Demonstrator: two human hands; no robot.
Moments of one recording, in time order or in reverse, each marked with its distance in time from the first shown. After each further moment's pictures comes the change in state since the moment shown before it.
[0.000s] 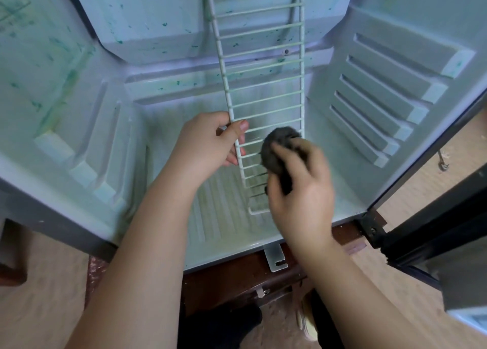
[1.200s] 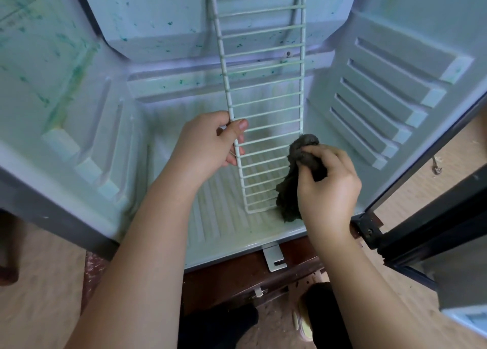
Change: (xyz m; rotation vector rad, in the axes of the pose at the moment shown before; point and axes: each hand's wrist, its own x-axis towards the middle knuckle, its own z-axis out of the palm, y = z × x) left_hand -0.001 -0.002 -0.002 -0.021 0.004 0.001; right_hand 0.009 0.025 -0.009 0.080 0.132 0.233
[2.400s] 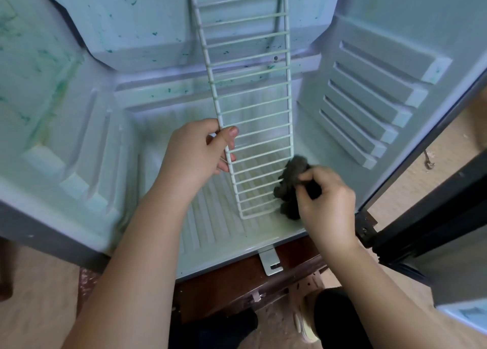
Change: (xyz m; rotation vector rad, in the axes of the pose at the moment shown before) left_hand -0.002 -0.002 0.000 0.074 0.037 0.011; right_hand -0.008 0.029 -0.014 -0.069 -0.192 -0.027
